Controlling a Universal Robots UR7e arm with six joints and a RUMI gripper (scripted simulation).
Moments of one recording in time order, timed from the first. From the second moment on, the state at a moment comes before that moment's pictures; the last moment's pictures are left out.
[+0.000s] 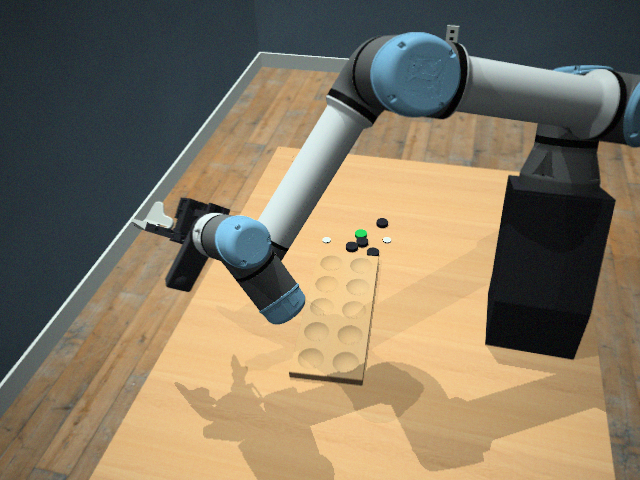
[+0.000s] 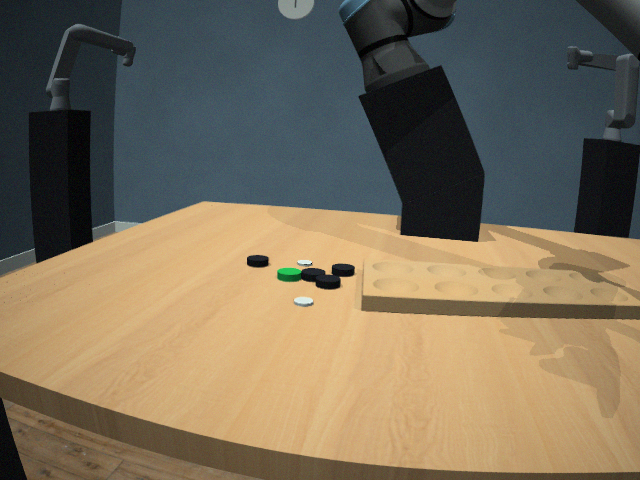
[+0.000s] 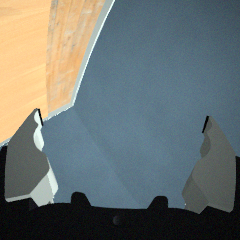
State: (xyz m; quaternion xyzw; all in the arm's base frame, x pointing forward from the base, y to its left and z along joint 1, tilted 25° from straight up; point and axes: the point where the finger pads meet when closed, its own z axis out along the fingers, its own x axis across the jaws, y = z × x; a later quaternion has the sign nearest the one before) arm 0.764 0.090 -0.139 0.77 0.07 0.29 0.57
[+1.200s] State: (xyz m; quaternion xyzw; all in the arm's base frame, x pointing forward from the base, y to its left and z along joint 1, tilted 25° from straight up) arm 0.767 0.088 -0.135 0.77 0.07 0.29 0.56
